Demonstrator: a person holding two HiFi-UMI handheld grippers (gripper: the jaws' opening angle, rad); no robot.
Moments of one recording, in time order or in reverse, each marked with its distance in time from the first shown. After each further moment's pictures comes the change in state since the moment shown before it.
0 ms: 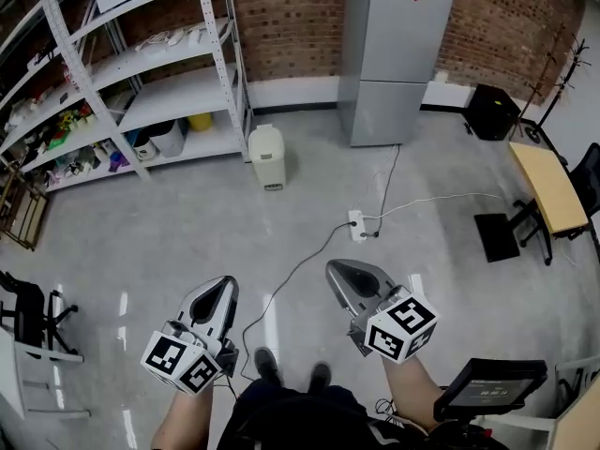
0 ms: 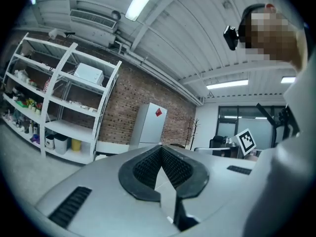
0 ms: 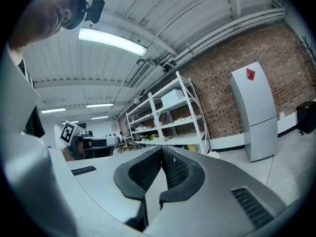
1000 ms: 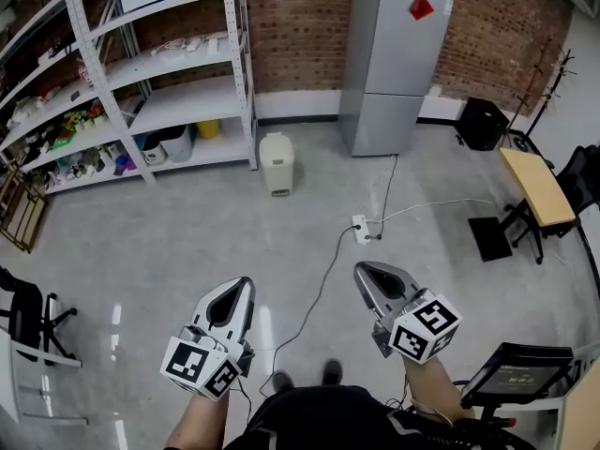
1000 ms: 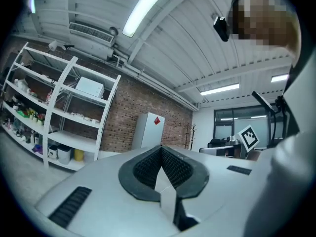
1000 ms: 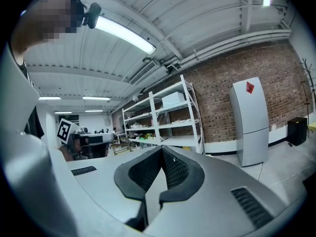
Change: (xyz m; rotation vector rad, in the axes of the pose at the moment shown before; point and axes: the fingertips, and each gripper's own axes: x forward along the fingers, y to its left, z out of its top) left arm -0.114 0.016 0.021 0.061 -0.084 -0.025; right arm -0.021 0.105 -0.001 -0.084 -0.006 -0.102
